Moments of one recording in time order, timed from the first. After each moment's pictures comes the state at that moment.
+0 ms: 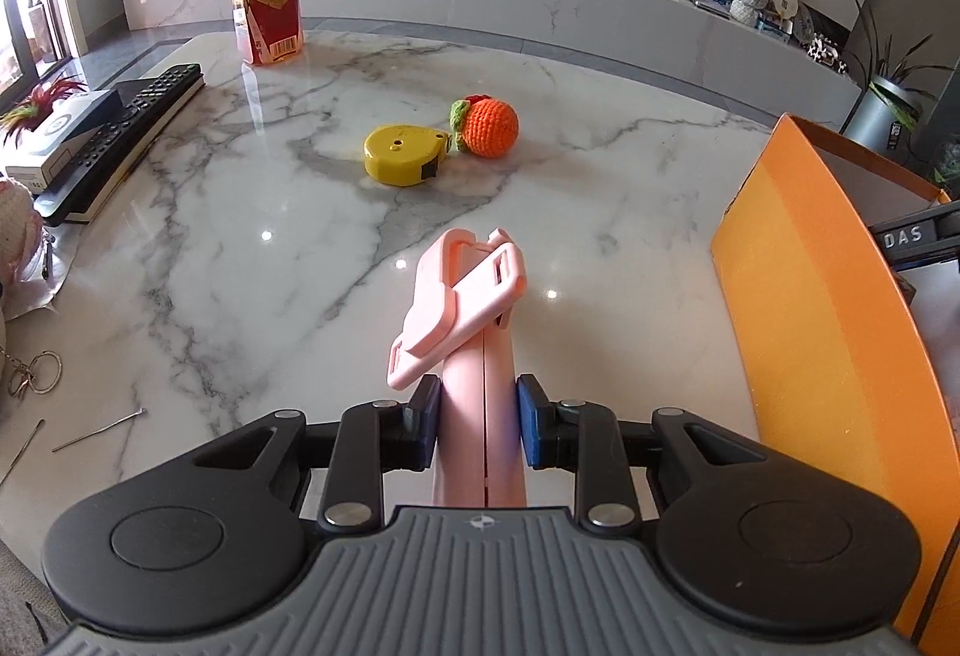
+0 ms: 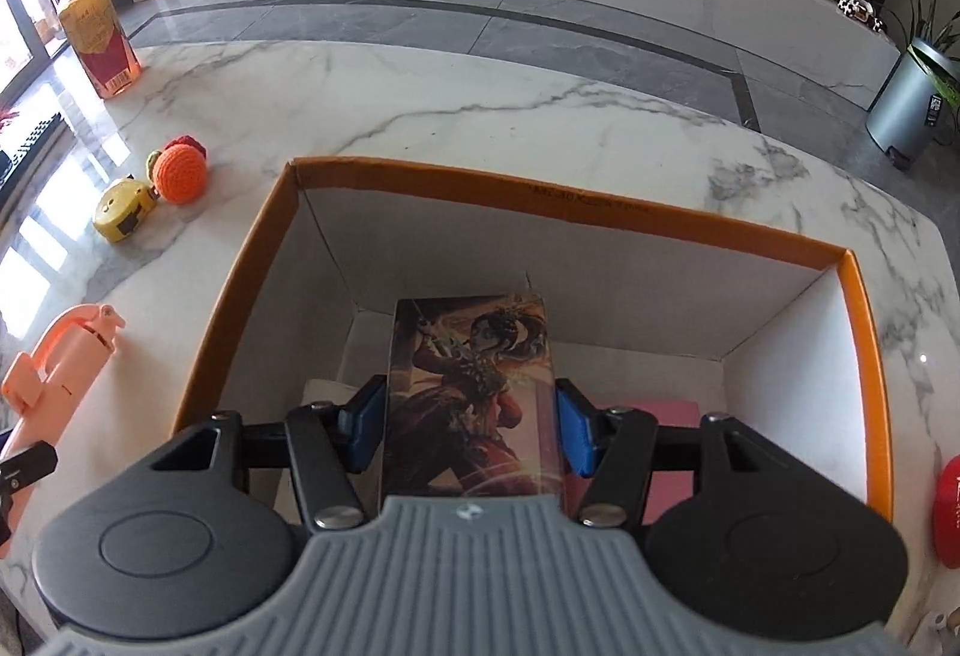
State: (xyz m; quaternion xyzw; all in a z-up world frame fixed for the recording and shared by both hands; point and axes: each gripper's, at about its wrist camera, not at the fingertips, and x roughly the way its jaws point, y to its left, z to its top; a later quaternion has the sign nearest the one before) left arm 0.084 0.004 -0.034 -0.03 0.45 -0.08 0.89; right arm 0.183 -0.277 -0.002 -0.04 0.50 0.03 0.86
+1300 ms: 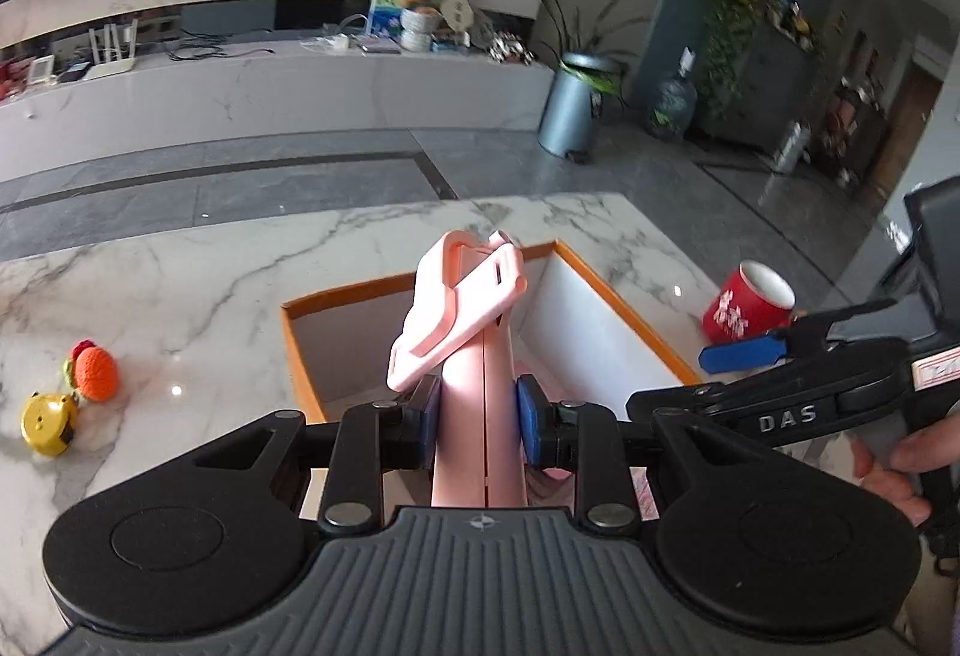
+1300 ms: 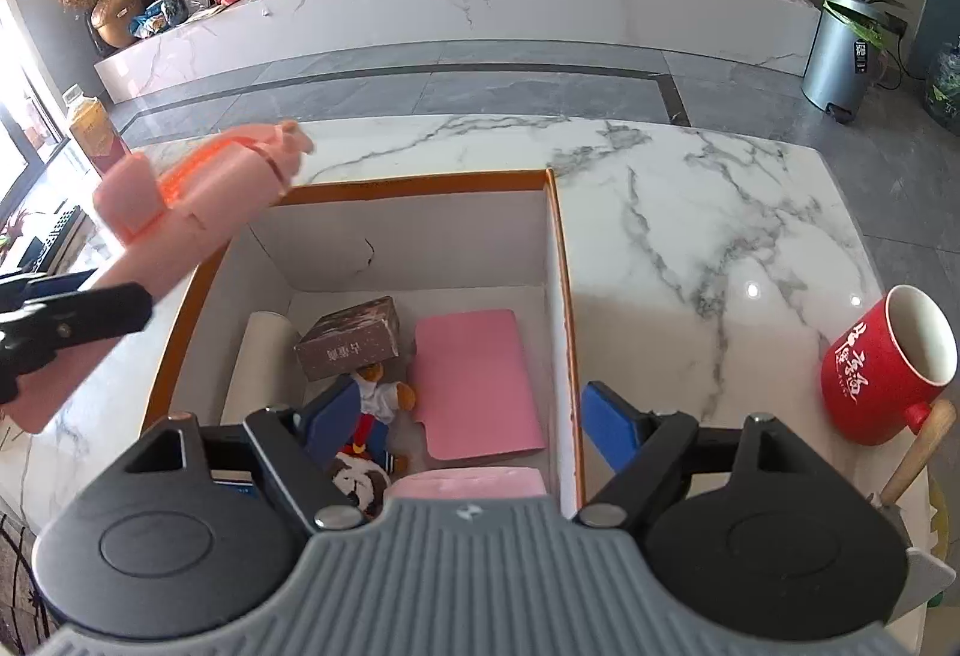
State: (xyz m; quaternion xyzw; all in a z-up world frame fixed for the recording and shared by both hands) left arm 0.106 -0.154 0.049 0.05 0.38 -0.37 0.85; right arm 0.064 -0.379 0.067 0.06 0.45 0.00 0.89
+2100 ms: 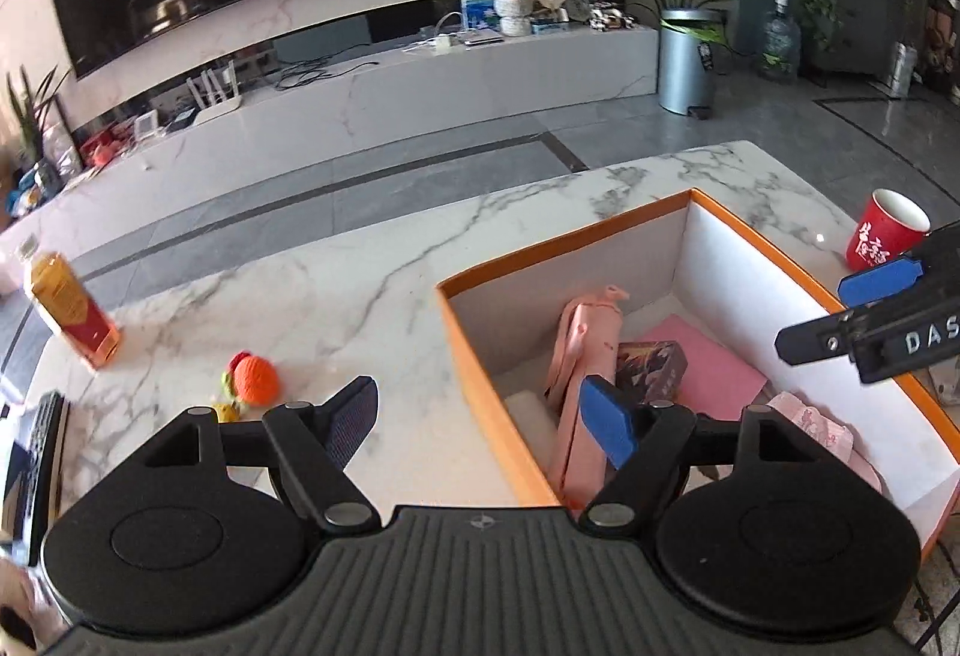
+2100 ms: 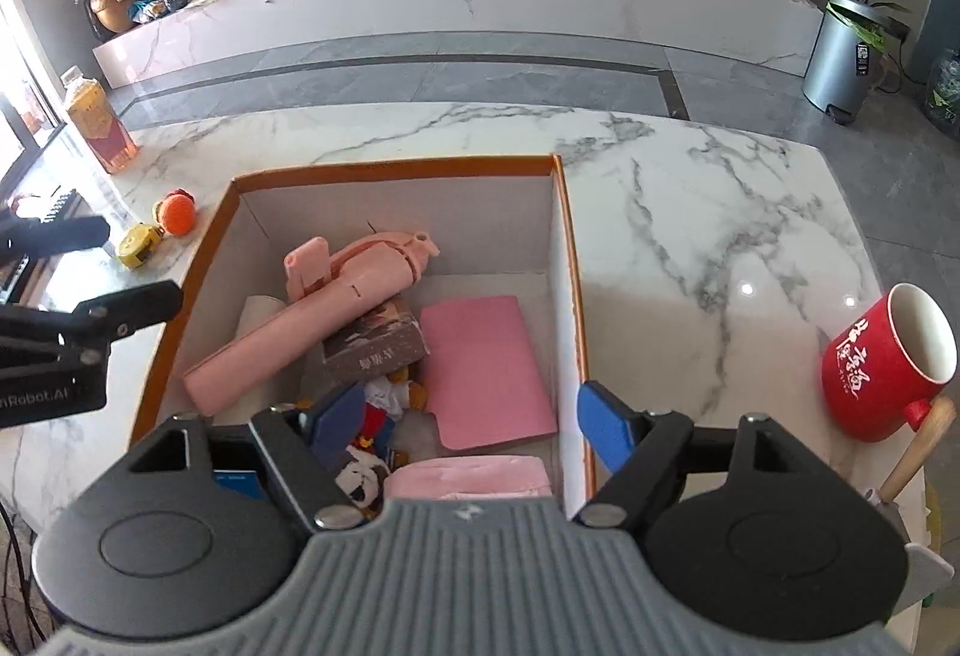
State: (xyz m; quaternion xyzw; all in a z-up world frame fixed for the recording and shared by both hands) left arm 0.072 -0.124 0.051 0.14 0.36 -0.23 0.89; right arm 0.062 -0.370 0.072 0.06 0.45 0.01 0.89
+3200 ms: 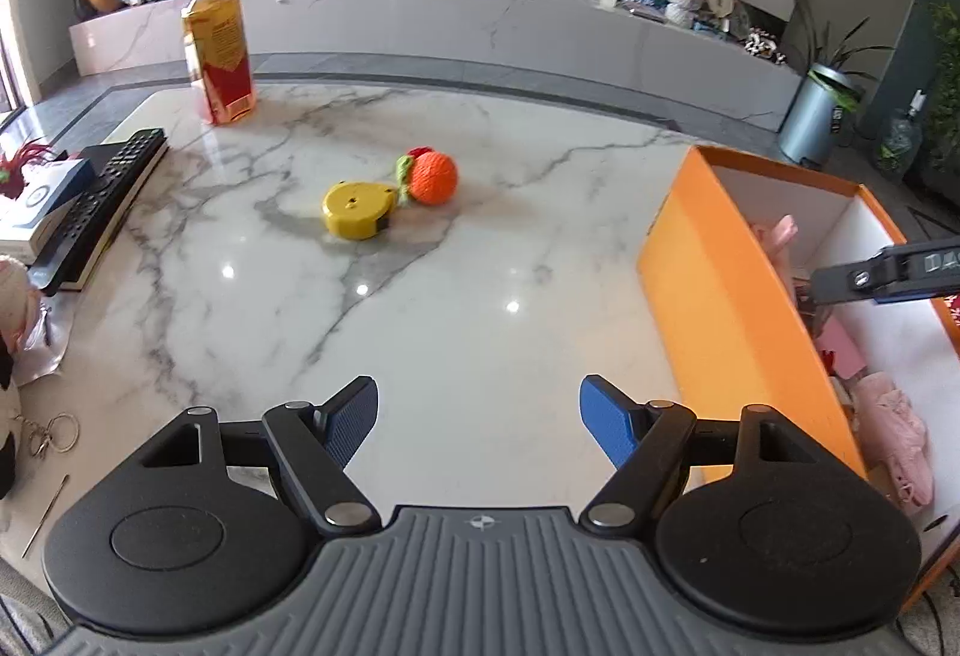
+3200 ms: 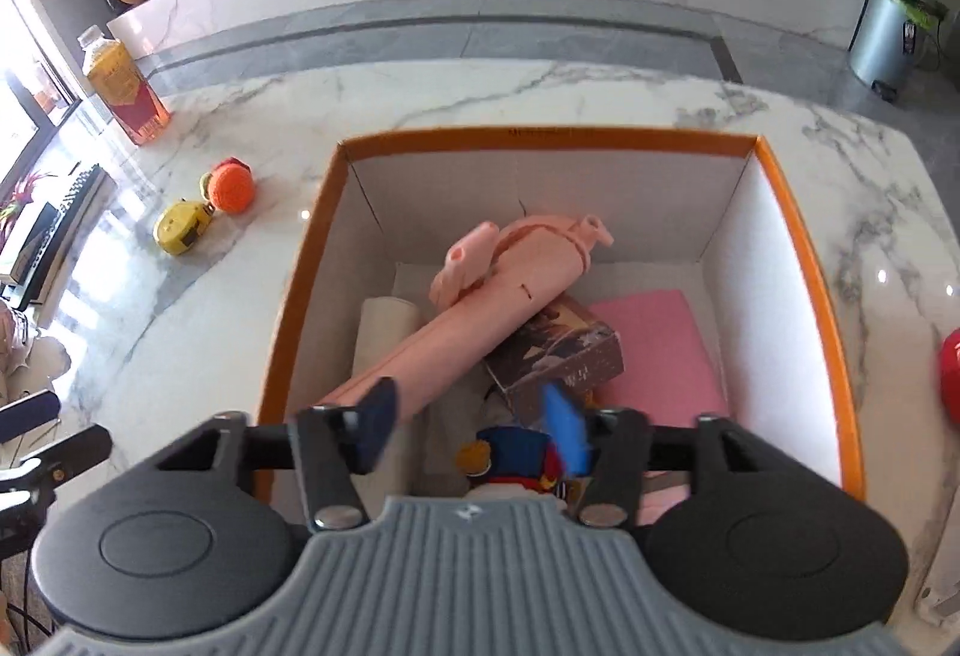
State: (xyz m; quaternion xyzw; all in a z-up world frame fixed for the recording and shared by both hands) left arm 0.071 -0.001 0.006 0.01 0.43 -0.12 0.89; right arm 0.103 -0.280 0.051 0.05 0.47 0.02 0.88
